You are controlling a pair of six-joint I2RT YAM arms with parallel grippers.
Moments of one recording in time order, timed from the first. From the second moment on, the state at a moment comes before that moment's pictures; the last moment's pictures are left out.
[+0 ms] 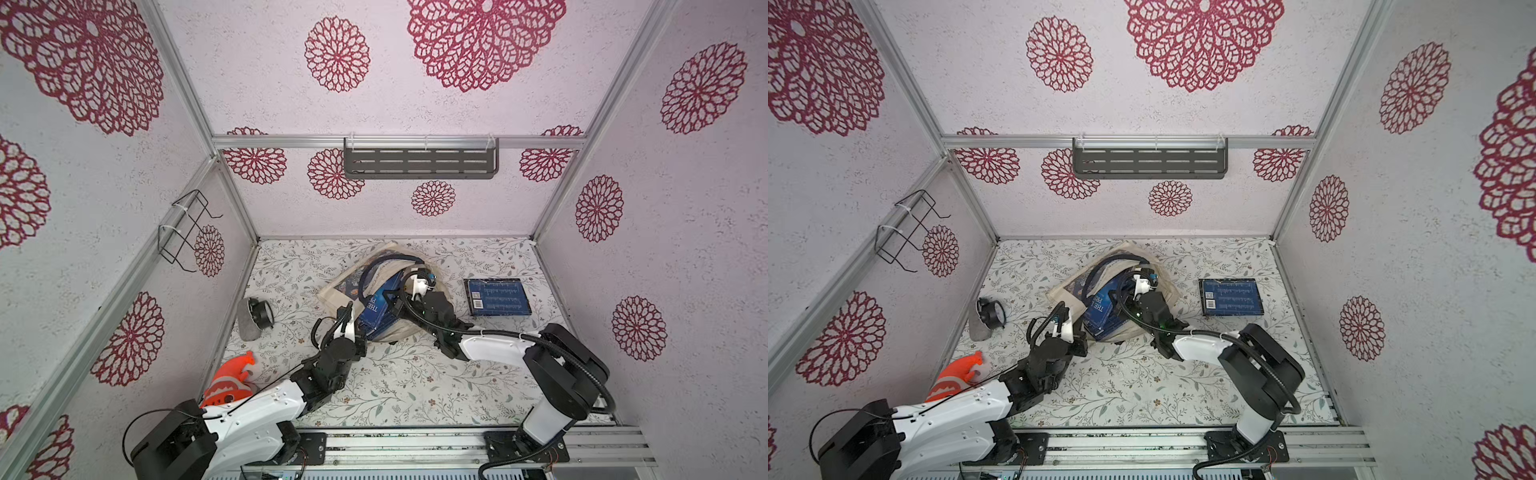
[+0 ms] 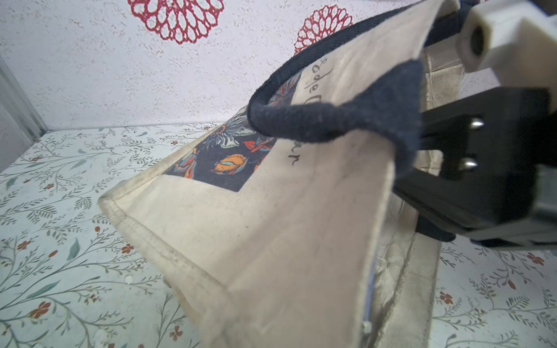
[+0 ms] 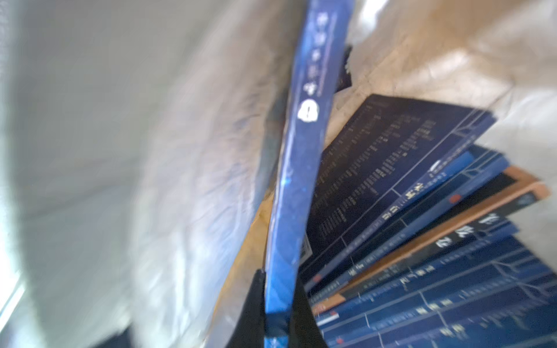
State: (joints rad) left arm -0.86 1.07 0.35 0.41 -0.66 -0.25; right arm 0.81 1.63 0.81 0.67 -0.01 0.88
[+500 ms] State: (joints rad) left arm -0.86 1.07 0.35 0.40 -0.69 -0.25; right arm 0.77 1.22 0.52 0.67 -0.09 0.67
